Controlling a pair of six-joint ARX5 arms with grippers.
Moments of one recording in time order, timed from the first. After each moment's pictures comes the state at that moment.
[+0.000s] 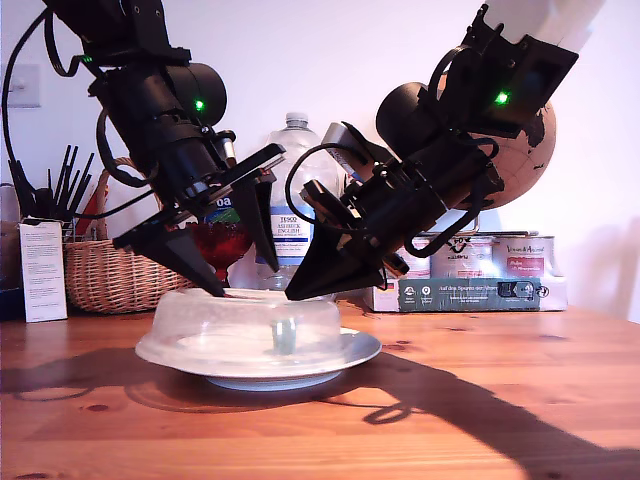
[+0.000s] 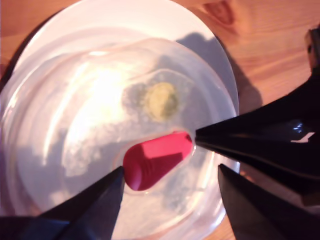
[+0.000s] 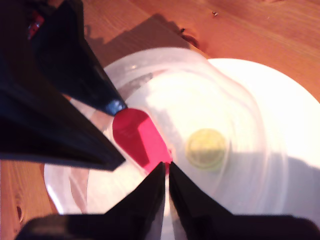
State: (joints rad) left arm -0.44 1.93 1.49 -0.79 0.45 -0.34; right arm 0.49 1.95 1.22 -0.08 -0.60 -0.08
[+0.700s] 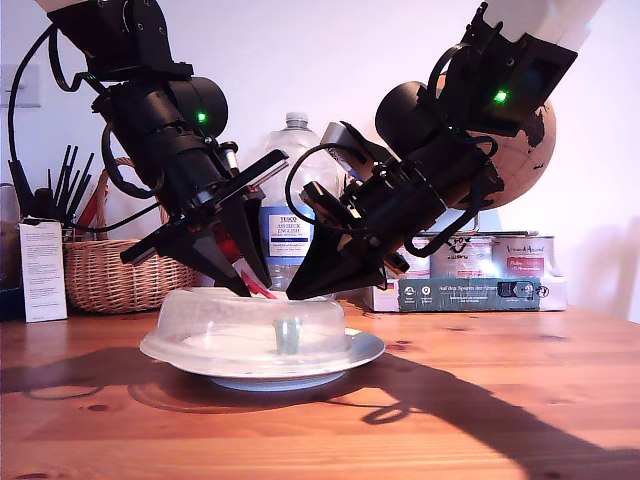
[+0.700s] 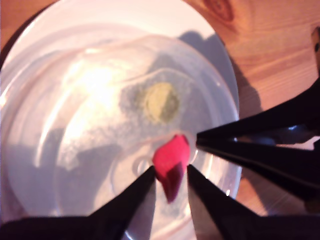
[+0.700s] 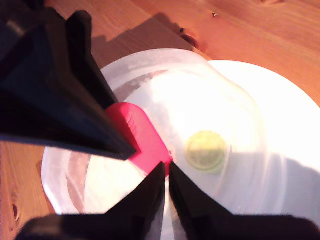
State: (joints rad) left arm -0.43 1.95 1.49 -0.77 0.47 -0.35; right arm 0.49 1.95 1.22 -0.10 -0.59 -0.10
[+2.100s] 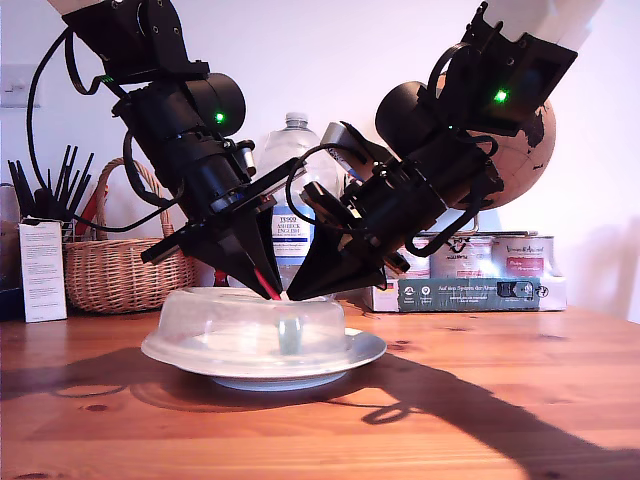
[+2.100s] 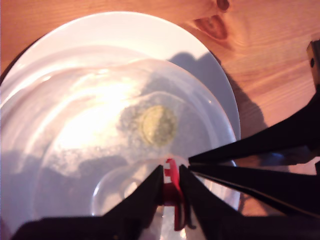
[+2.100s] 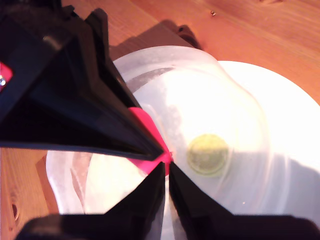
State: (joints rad) left arm -0.47 1.97 1.49 -0.70 0.40 -0.35; right arm 0.49 1.95 1.22 -0.10 -0.59 -0.10
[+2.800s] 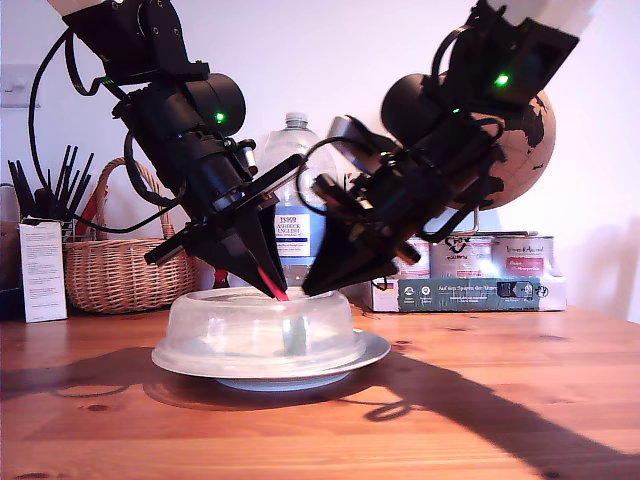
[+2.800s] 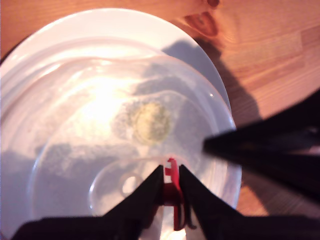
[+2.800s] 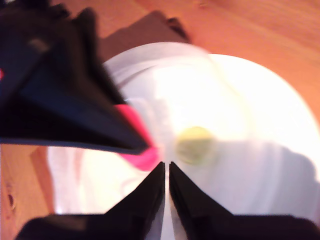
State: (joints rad) left arm -0.47 1.97 1.49 -0.70 0.44 -0.34; right arm 0.44 1.93 1.26 -0.22 -0.57 -0.13
